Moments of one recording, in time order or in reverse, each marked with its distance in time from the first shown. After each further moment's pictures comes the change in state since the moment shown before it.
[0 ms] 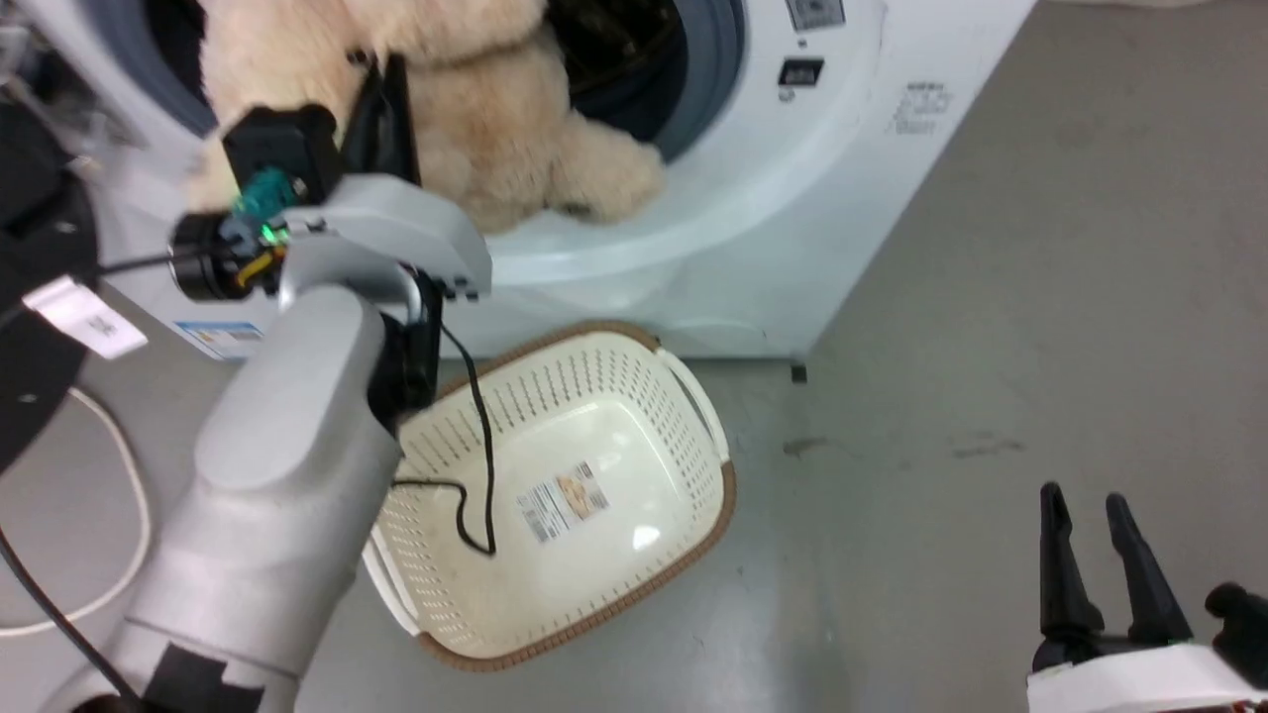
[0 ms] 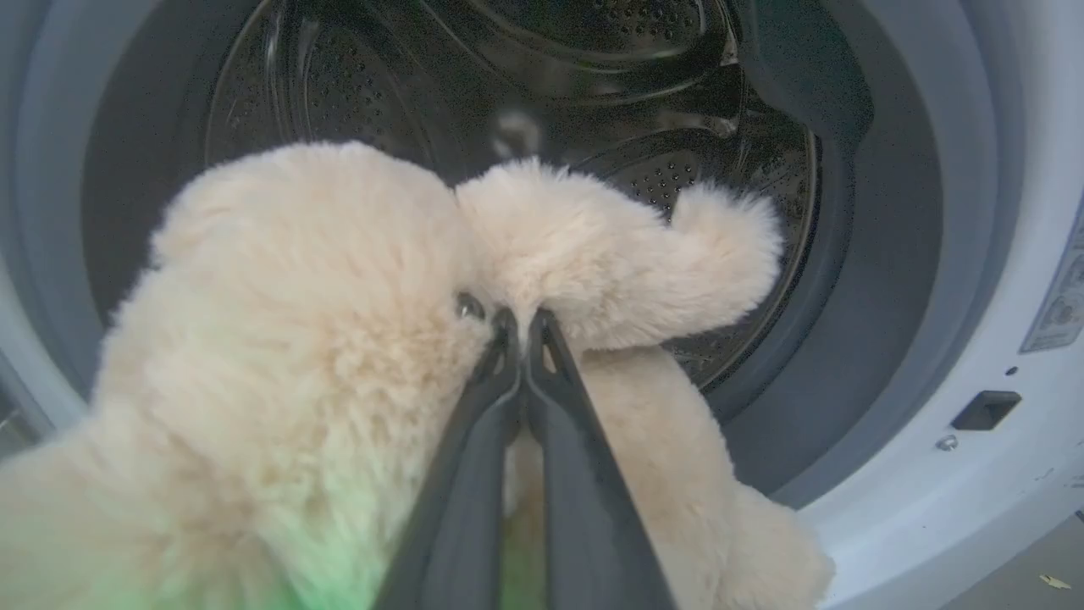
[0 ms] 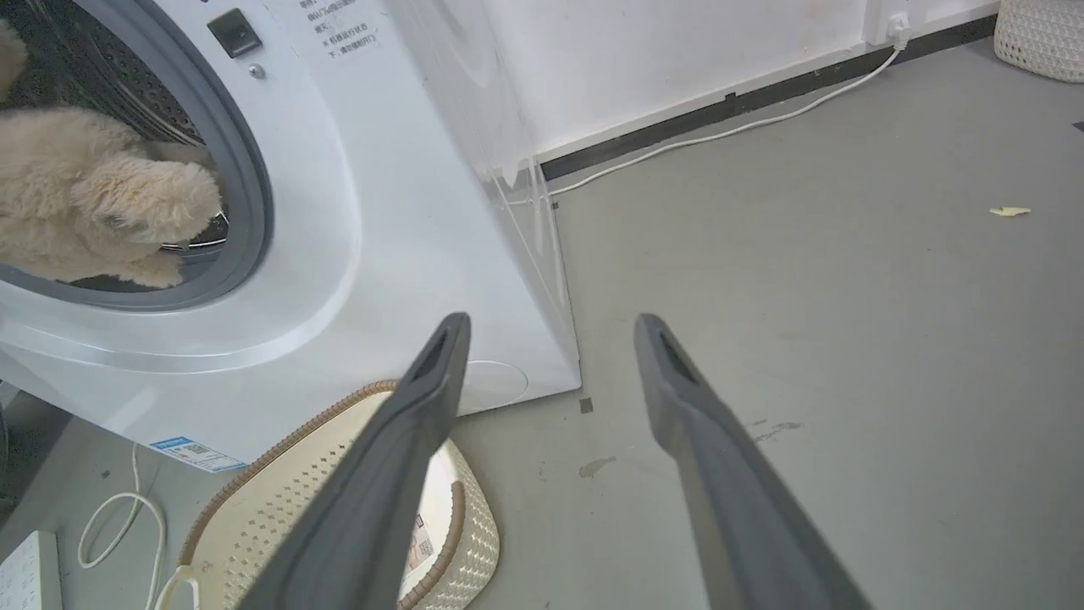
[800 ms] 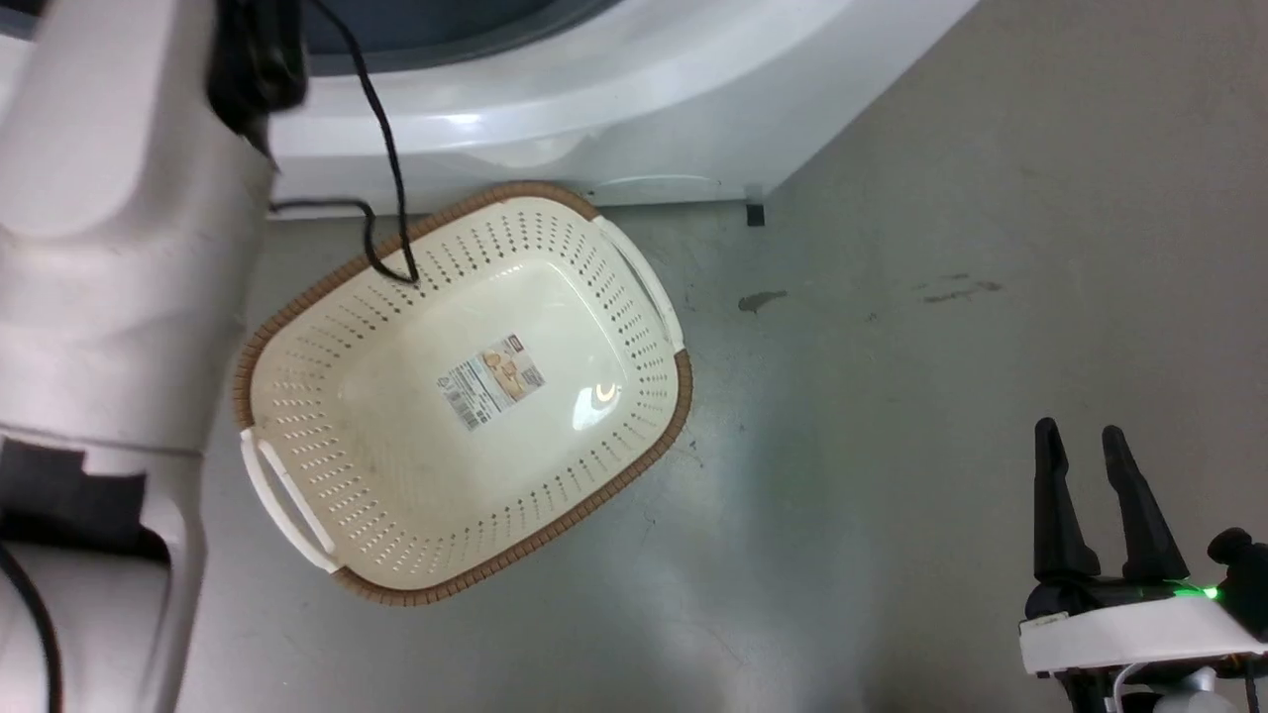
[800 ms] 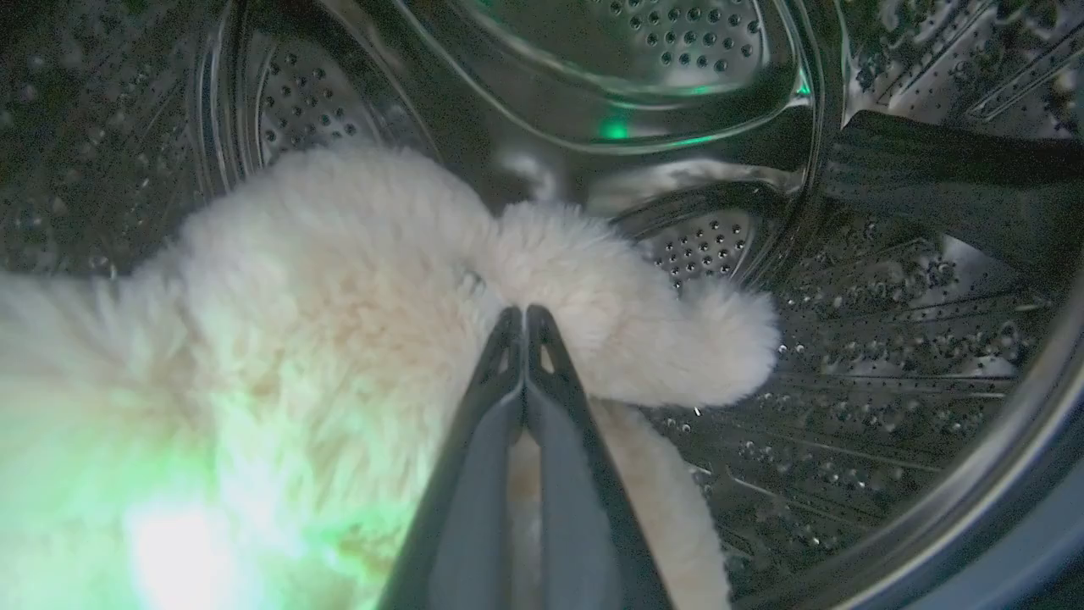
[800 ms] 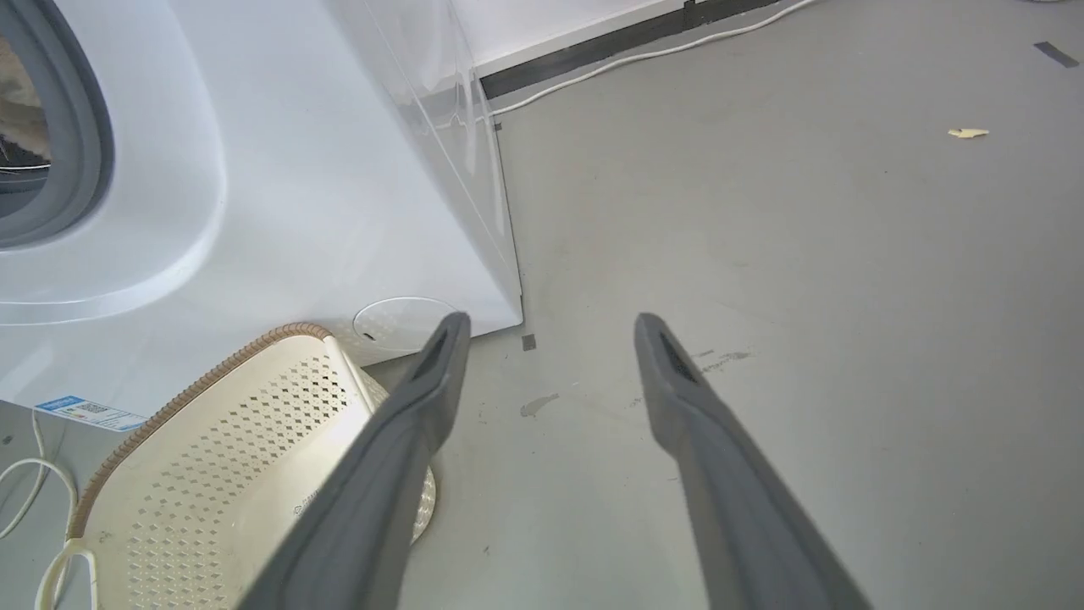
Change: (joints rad) left arm -0.409 0.031 0.093 0.112 0.055 -0.029 -0.011; right arm -0.079 0.000 0.021 -0.045 0.001 0.000 0.000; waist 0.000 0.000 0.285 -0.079
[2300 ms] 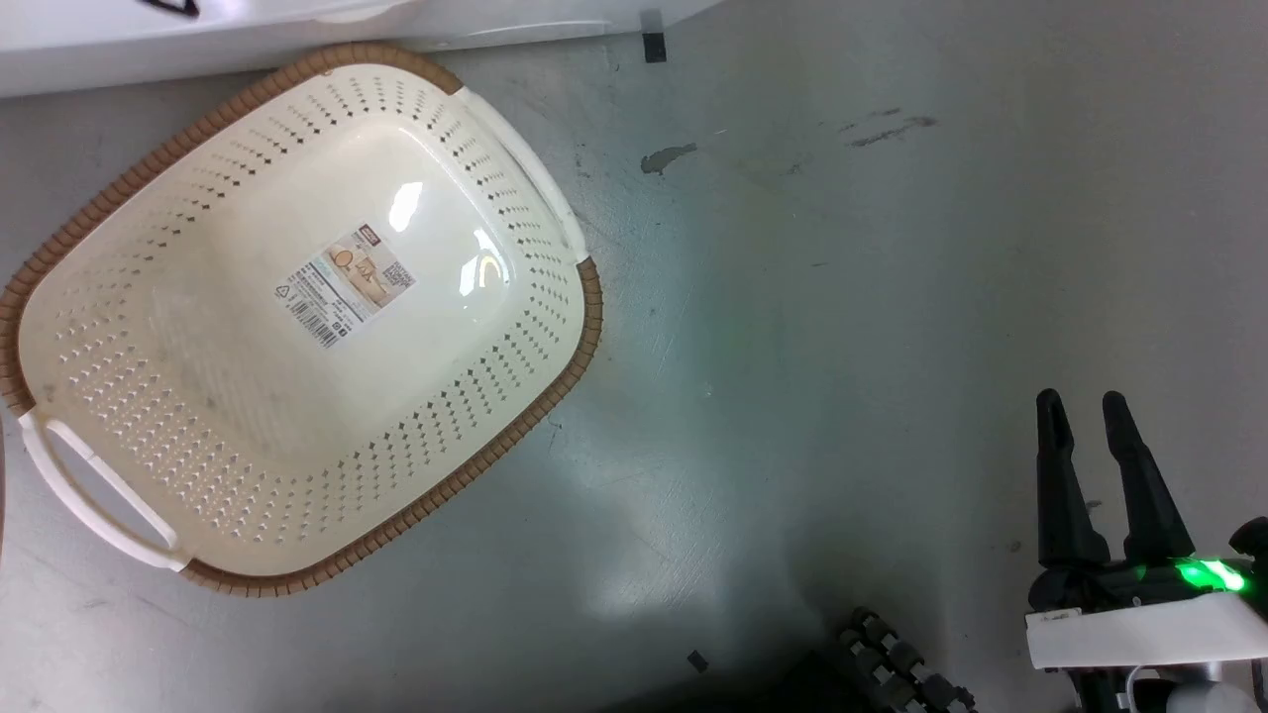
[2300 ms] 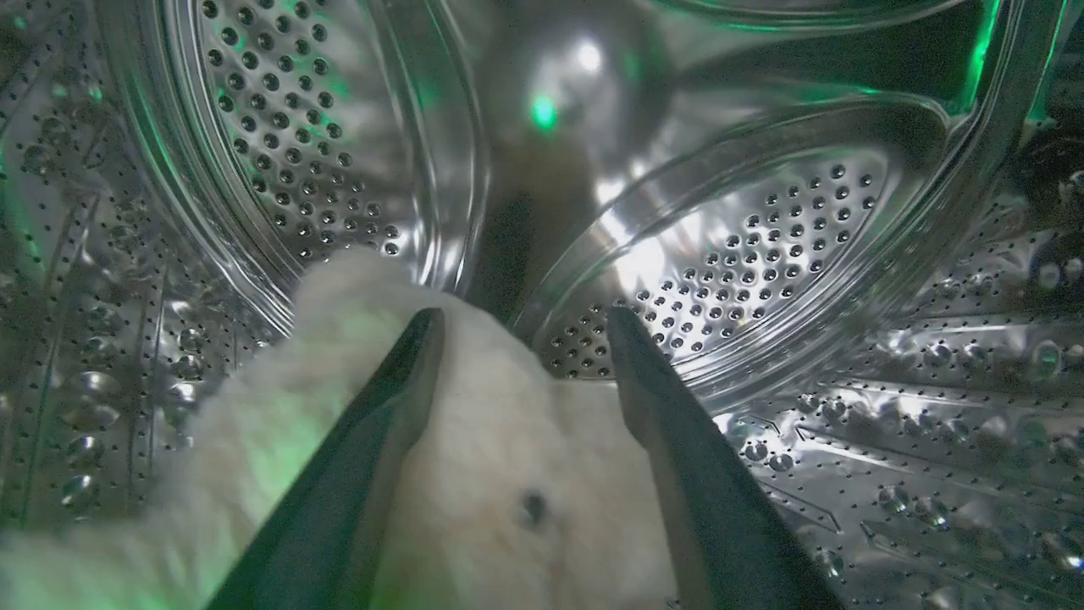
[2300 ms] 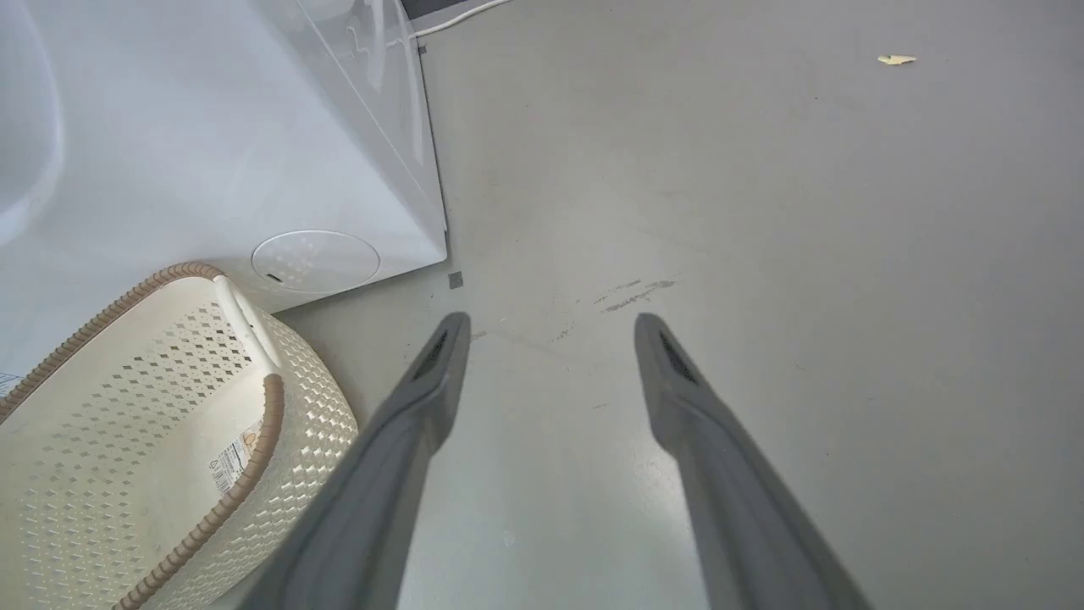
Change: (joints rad) left arm -0.380 0.100 0.044 0.152 0.075 -0.030 0.002; right arm 0.010 0.000 0.020 -0.105 0.044 0.000 0.000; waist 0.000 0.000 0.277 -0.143
